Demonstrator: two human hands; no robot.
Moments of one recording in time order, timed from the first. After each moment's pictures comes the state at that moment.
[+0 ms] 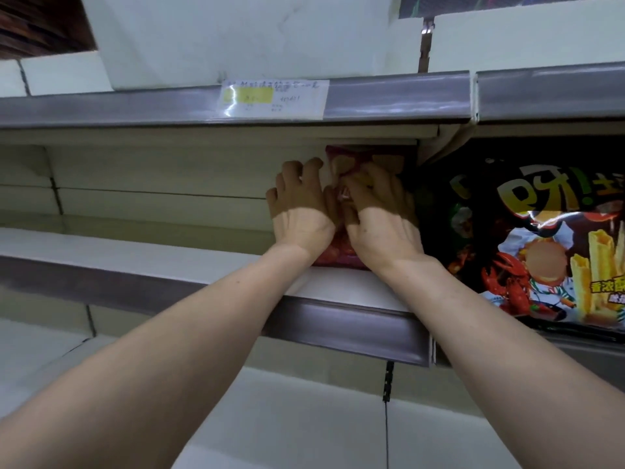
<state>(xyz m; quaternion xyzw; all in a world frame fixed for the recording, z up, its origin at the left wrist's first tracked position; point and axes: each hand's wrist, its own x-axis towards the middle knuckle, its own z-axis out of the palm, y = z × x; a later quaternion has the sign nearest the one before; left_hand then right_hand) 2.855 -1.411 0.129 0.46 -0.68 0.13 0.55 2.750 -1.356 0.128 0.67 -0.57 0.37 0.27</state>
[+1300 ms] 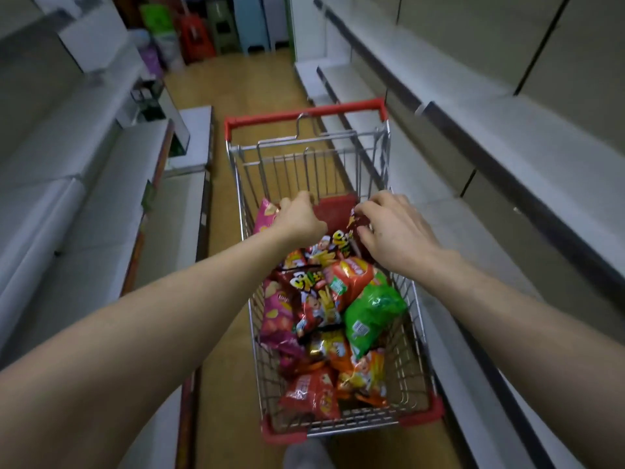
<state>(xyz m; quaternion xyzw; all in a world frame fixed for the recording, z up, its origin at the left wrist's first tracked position) 3.311 -1.033 -0.184 0.93 -0.21 -0.21 0.24 3.178 -1.131 -0.158 0.98 -0.19 0.04 -0.12</state>
